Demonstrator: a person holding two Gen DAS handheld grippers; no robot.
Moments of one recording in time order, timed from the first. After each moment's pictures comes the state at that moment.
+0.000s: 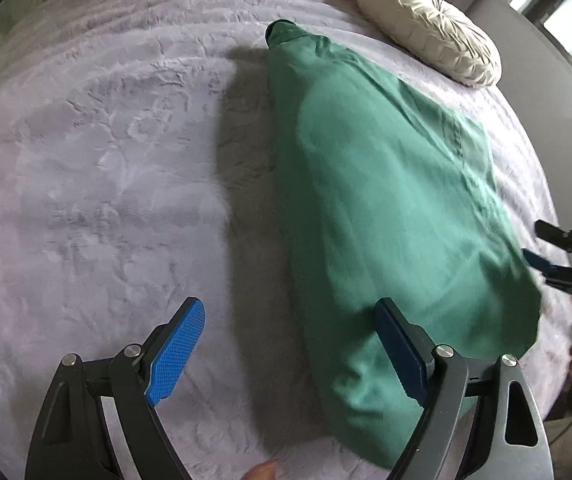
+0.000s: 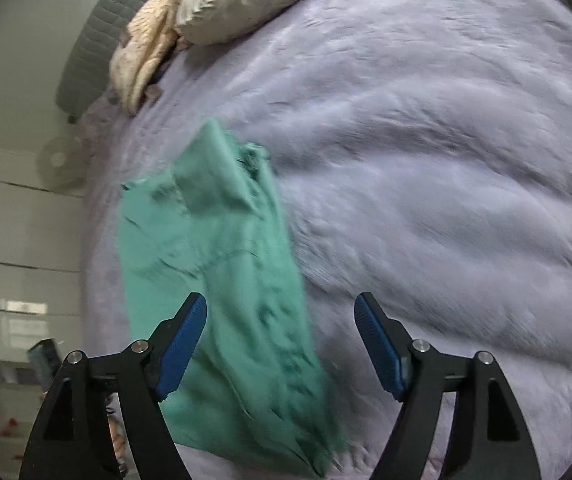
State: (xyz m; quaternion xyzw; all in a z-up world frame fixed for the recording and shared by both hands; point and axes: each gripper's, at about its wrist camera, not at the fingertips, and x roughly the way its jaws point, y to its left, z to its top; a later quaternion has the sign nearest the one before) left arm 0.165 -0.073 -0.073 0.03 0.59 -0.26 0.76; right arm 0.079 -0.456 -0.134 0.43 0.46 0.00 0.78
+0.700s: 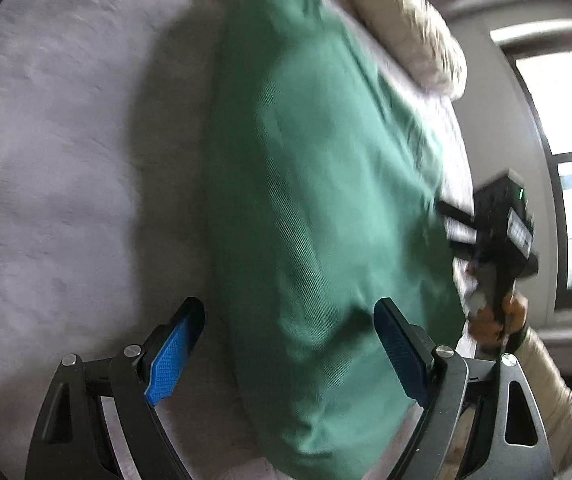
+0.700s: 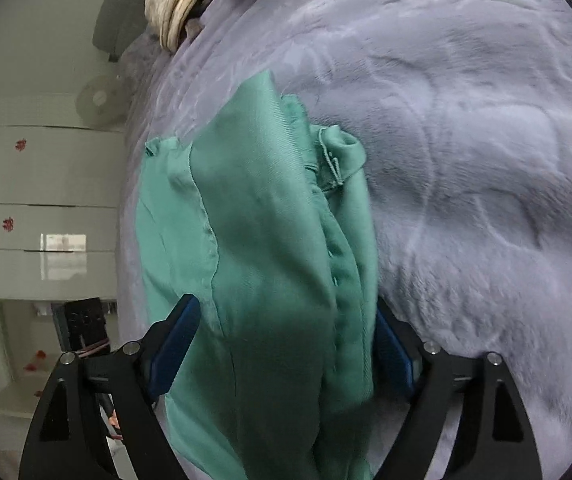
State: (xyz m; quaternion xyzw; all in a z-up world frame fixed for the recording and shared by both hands) left arm 0.199 -0.085 -0.122 -0.10 0.66 -0.37 0.64; right arm 0.202 -0.433 -0.175 0.42 0.51 0.14 0.74
